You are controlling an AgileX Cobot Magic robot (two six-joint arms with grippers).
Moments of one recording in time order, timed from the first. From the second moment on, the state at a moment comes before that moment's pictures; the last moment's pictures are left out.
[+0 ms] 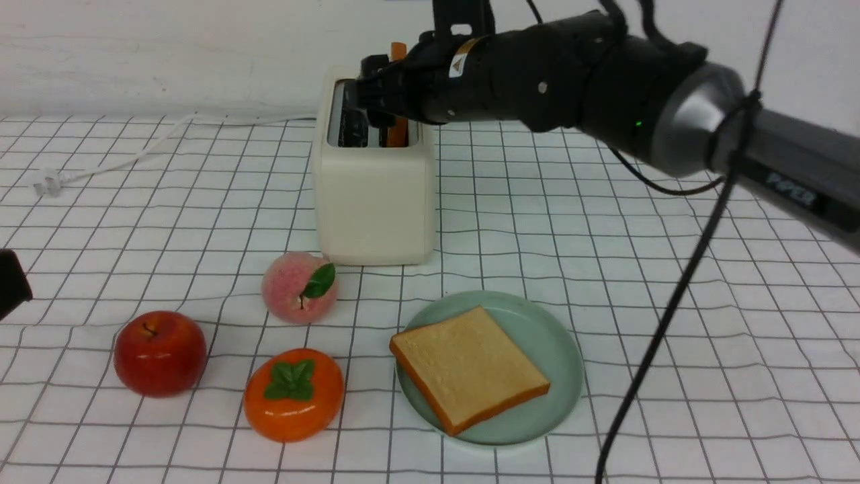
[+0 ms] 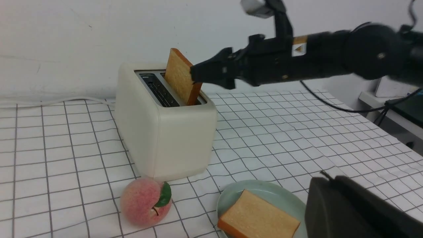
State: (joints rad) right arm 0.58 2.11 -1.97 0.11 0.31 0.14; left arm -0.51 0.39 -0.66 0.01 0.43 -0.23
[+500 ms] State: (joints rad) right arm 0.52 2.22 -2.02 0.10 0.16 0.24; left arm -0.51 0.39 -0.66 0.02 0.42 -0.23
